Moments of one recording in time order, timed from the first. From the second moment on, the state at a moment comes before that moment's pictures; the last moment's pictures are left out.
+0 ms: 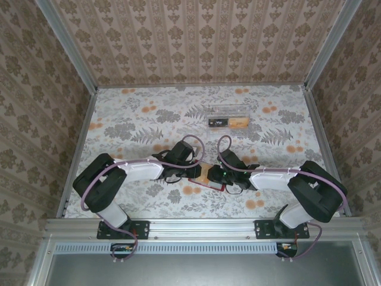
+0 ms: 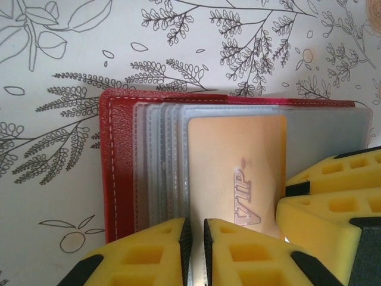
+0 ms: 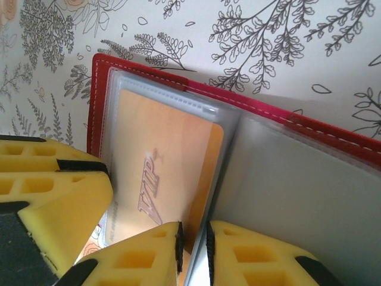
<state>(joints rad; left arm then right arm) -0.86 1.62 0.75 -0.08 0.24 -0.60 0.73 1.49 0.54 0.08 -0.13 0.96</state>
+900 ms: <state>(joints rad) -0.84 1.65 0.77 -0.07 0.24 -0.65 0.67 1.45 0.43 0.23 -0.20 1.01</state>
